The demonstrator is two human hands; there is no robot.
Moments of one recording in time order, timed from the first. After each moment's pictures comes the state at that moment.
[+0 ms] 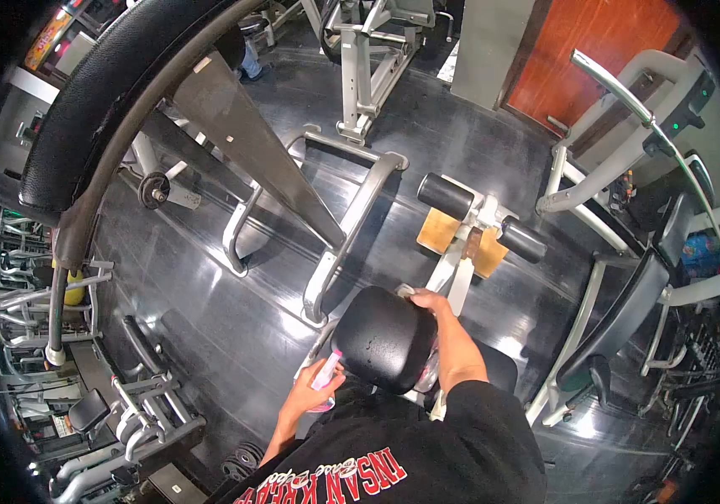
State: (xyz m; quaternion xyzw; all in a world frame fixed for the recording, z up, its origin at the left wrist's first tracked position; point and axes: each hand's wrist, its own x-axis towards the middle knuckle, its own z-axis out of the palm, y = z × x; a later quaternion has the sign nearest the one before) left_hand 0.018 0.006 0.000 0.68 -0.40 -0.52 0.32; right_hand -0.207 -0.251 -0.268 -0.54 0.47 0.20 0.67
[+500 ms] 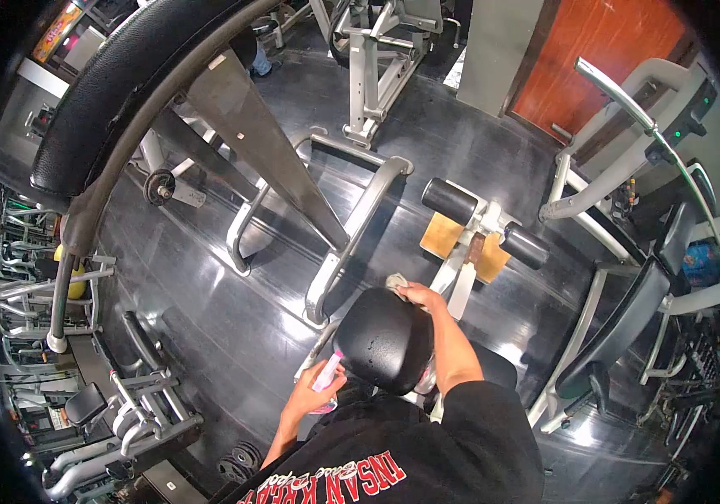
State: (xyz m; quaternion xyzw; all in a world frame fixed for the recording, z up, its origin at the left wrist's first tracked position) left_hand 0.014 0.012 0.003 0.69 -0.39 -0.51 0.33; right_hand -0.181 -0.255 -0.244 -0.53 0.43 0.09 0.72
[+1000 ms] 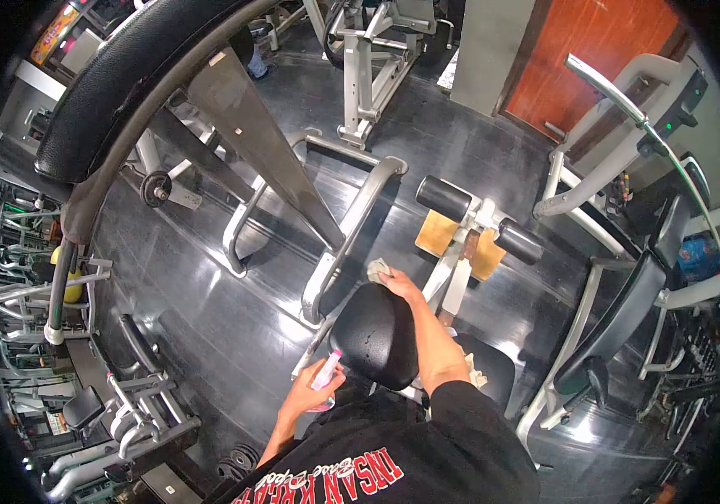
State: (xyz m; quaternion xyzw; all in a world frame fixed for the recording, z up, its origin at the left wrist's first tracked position) left_hand 0.010 0.017 0.012 0.68 -0.43 -0.49 0.32; right_hand -0.138 -0.248 -0.273 -0.63 0.47 -0.04 0.62
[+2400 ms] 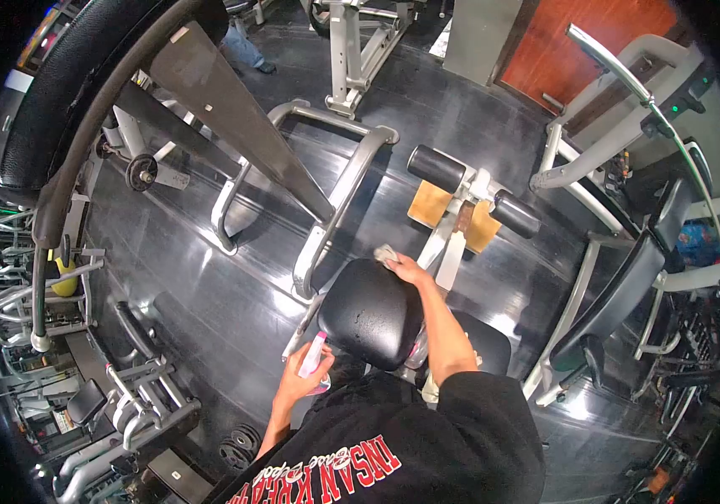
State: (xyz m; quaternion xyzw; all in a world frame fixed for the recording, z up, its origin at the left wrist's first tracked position) left_hand 0.001 0.018 0.007 0.69 -0.35 -0.52 0.36; right_hand -0.189 -0.235 -0.270 -0.62 0.46 -0.02 0.63
